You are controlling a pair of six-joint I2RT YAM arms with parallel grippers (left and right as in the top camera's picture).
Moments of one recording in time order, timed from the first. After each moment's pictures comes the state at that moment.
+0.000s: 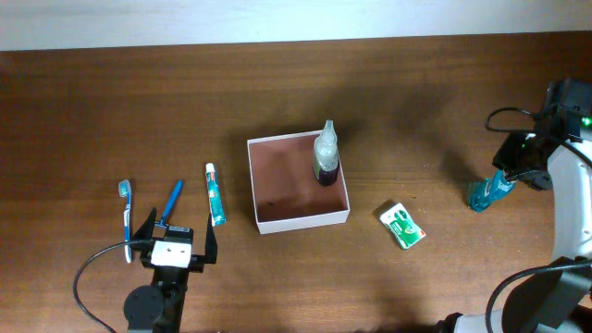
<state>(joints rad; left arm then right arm) -0.05 0.02 0.01 -0.08 0.03 0.19 -0.39 1.62 1.40 -1.08 0.10 0.26</state>
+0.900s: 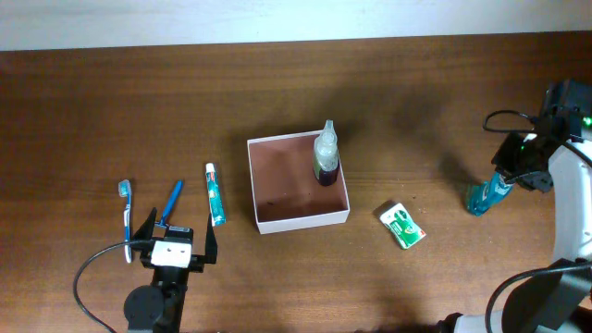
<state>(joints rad) -0.05 0.02 0.01 -0.08 0.03 0.19 -0.39 1.61 1.41 -1.13 0.06 0.26</state>
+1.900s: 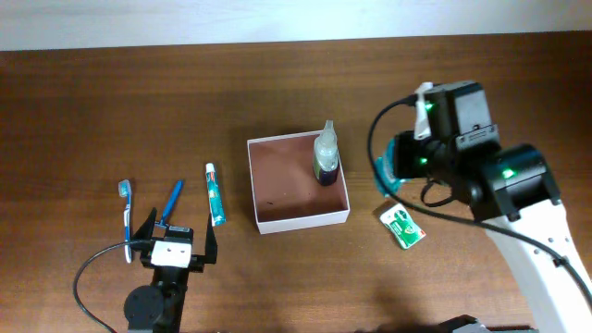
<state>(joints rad) -0.05 0.02 0.01 -0.08 0.03 0.19 0.32 1.31 1.49 -1.11 0.05 0.25</state>
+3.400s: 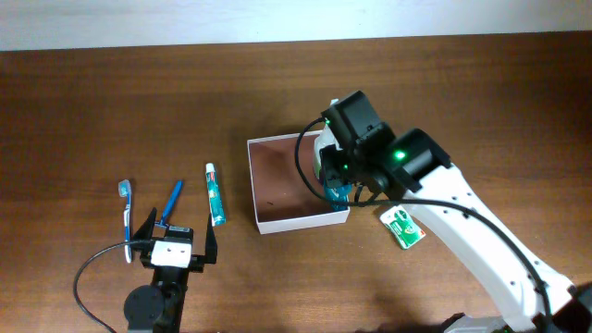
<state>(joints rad) -0.05 0.02 0.01 -0.08 0.03 0.19 0.58 1.54 1.50 -1.03 0.09 0.34</state>
